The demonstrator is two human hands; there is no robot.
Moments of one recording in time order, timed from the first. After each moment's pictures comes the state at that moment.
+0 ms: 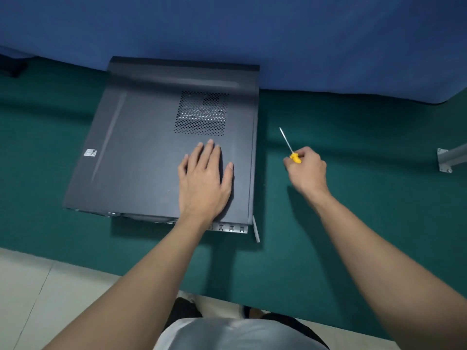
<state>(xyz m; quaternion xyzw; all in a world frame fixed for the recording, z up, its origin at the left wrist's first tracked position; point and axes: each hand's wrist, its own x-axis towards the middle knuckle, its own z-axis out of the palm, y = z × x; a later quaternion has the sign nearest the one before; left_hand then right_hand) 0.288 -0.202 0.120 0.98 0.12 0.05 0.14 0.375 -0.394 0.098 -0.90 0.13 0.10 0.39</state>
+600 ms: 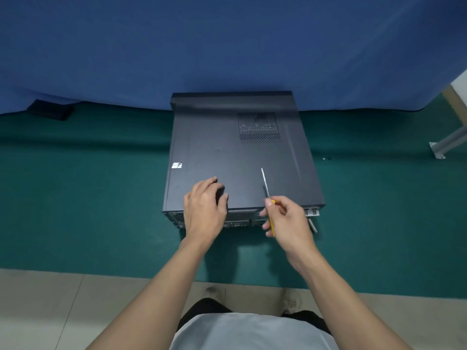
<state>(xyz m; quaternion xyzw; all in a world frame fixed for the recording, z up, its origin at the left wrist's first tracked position) 0.198 -0.035 0.127 0.95 0.09 0.06 0.28 0.176 -0.201 0.162 -0.77 0.16 0.12 0.60</state>
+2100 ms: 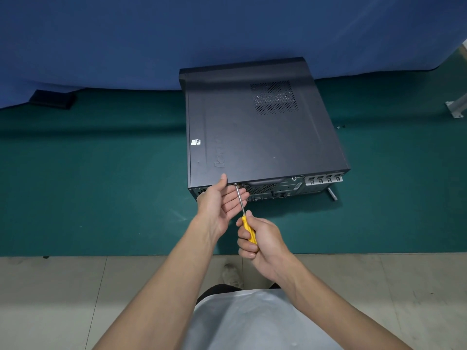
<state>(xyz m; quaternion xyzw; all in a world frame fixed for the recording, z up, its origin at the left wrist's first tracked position) 0.169 -0.006 0.134 0.44 0.40 -0.19 0.78 0.107 -0.112 0.123 -0.44 0.29 0.31 0.79</state>
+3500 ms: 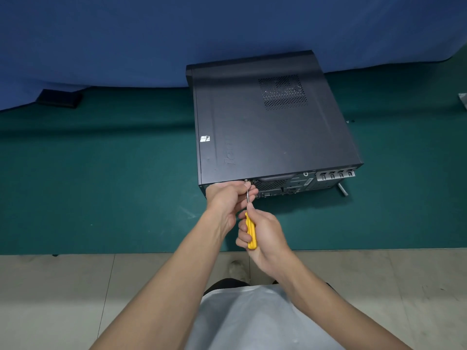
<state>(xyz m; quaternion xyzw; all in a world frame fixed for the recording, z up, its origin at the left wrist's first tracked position) 0.170 -0.004 0.138 0.51 0.38 -0.17 0.75 0.108 -0.083 0.125 -0.40 0.31 0.25 0.83</state>
